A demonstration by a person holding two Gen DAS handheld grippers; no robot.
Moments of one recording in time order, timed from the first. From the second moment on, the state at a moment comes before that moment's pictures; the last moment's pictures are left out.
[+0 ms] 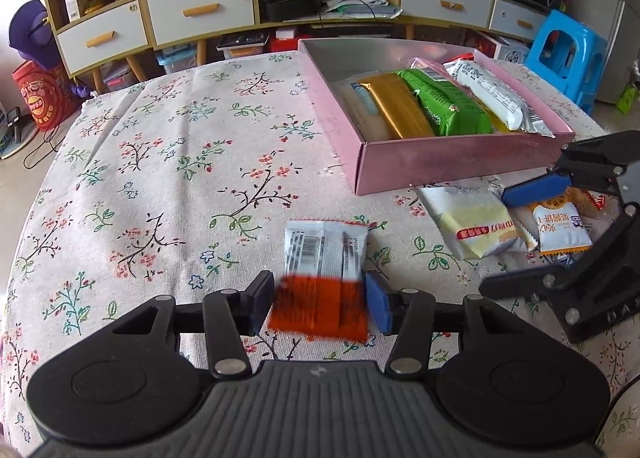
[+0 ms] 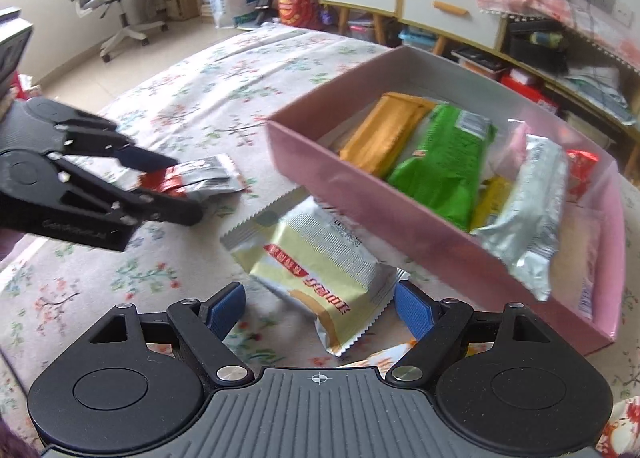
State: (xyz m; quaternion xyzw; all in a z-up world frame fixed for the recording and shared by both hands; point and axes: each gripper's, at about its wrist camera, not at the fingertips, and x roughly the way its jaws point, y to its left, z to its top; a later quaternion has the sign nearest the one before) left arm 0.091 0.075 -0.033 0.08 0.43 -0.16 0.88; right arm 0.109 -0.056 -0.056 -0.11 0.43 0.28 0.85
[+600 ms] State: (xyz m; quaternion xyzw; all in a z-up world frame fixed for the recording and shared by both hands) left arm 0.092 0.084 -0.036 0.07 0.42 -0.14 0.89; right arm 0.102 -0.034 -0.054 -0.15 0.41 0.28 0.85
